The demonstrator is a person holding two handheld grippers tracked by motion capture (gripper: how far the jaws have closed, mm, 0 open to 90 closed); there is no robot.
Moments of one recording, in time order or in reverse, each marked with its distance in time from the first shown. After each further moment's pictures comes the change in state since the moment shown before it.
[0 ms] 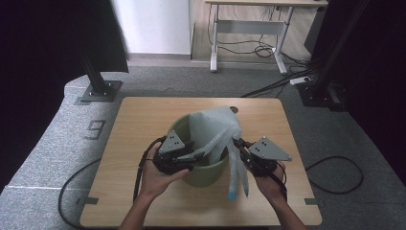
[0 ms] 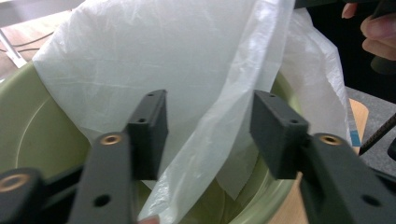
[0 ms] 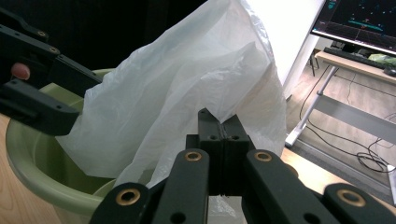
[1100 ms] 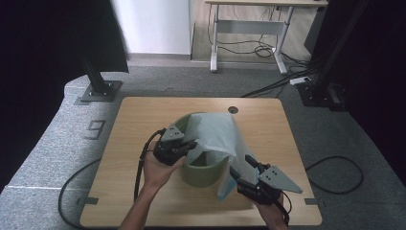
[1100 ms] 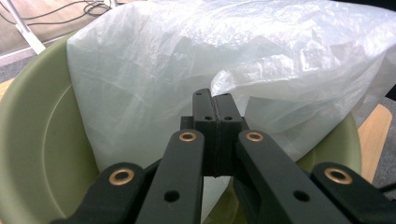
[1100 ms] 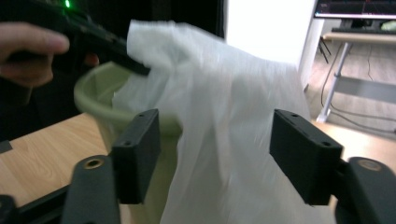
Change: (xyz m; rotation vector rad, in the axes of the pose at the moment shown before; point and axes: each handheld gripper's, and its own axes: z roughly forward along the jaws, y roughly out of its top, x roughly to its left) left arm 0.026 0.004 0.011 0.068 0.035 -0.074; right arm 0.030 -0.061 -0.038 -0.064 0.018 0.197
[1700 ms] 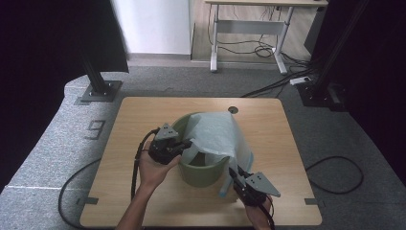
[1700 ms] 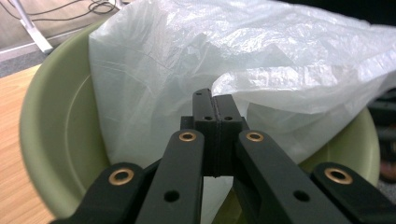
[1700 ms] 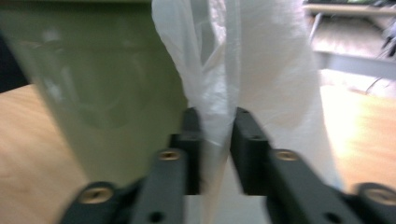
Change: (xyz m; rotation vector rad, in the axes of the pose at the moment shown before) left arm 0.012 -0.007 -0.006 -0.008 0.007 -0.031; right arm 0.000 -0.059 0.034 0.058 -0.131 -0.005
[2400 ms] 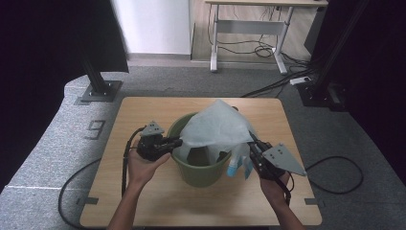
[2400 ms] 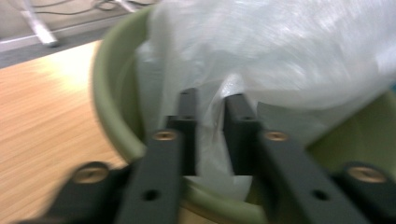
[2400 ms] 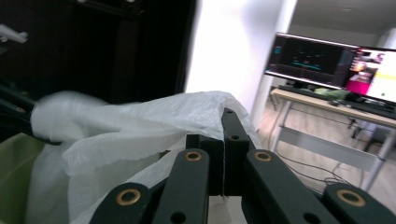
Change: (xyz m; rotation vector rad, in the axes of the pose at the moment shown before) left arm 0.027 -0.012 -0.015 -0.033 -0.023 -0.040; right arm -0.023 0.120 -0.016 -0.215 -0.014 -0.154
